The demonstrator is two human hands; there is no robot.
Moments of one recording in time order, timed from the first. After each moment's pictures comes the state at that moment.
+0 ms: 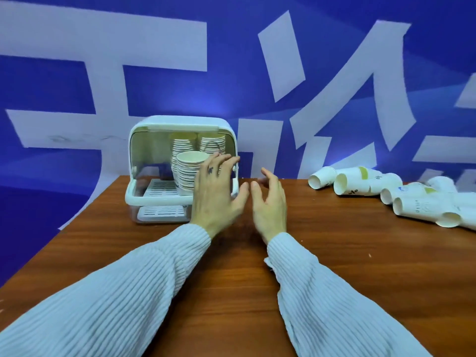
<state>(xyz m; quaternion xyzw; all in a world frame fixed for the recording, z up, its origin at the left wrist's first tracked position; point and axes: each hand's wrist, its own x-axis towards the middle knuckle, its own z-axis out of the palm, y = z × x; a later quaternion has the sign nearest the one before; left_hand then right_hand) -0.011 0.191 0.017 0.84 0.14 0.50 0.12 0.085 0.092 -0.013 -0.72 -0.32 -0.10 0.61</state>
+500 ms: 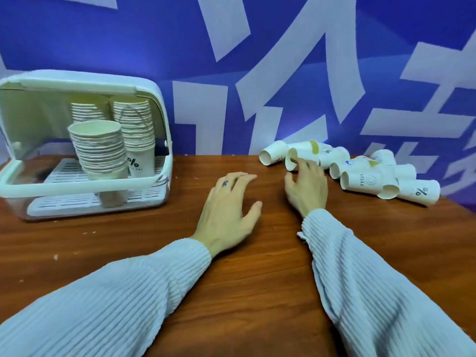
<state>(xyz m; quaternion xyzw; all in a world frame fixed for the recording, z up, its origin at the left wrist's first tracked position) 0.079 0.088 -0.037 0.91 0.04 0.33 0.26 0.266 -0.047 -0.032 -0.90 -0.21 -0.25 0.28</state>
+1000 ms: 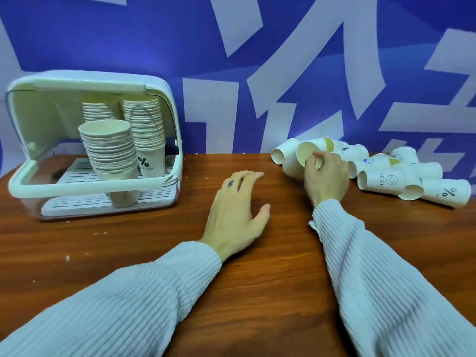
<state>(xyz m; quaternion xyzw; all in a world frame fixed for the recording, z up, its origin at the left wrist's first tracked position) 0.073 0.088 -0.035 0.90 0.06 0.33 0.28 0.281 -0.035 -0.024 -0.86 -0.12 -0.29 0.40</state>
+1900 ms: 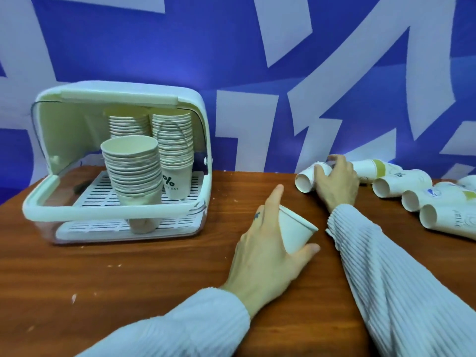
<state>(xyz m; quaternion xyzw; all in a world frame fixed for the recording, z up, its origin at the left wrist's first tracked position) 0.077 0.099 -0.032 0.86 0.14 0.27 0.40 0.361 0.056 -0.035 -0.88 -0.16 -0.21 0.40</state>
